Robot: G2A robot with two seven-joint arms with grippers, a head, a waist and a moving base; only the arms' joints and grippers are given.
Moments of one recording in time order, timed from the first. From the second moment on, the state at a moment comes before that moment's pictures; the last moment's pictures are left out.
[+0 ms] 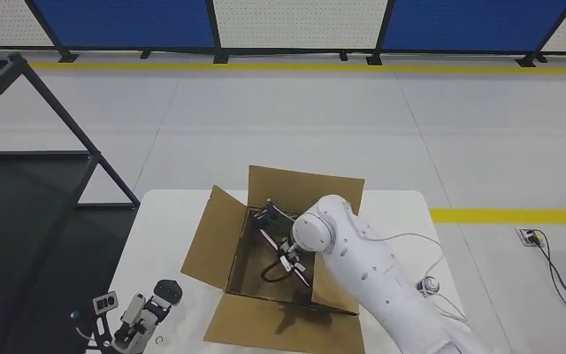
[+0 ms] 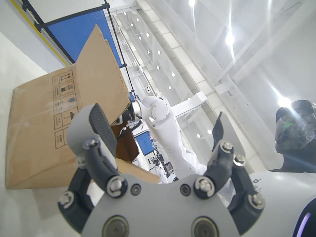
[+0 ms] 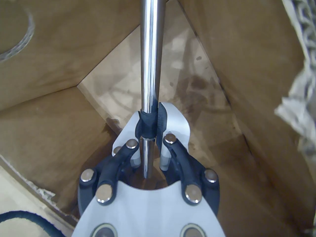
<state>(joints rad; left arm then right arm) 1.59 -1.22 -1.70 -1.69 -0.52 -0.77 -0.63 -0.32 -1.59 0.83 -0.96 -0.89 -0.20 1.29</state>
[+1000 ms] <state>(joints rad) 1.59 -1.22 -1.69 -1.69 -0.52 -0.76 -0.63 -0.43 -1.55 0.92 -1.16 -0.91 -0.22 1.23</state>
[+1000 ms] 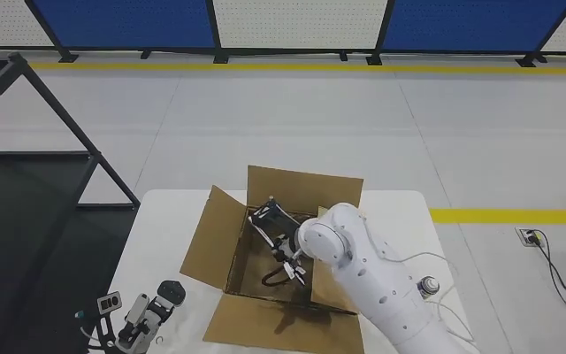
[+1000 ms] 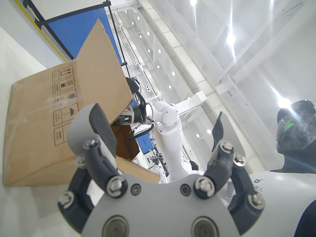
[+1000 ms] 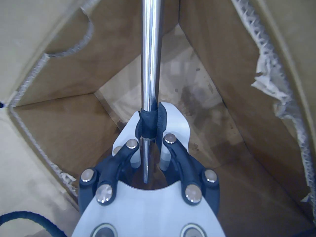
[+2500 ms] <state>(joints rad) 1.59 -1.22 -1.69 -1.69 -0.52 -0.76 -0.63 -0.75 -1.45 1.24 -1.87 -0.74 -0.22 1.15</state>
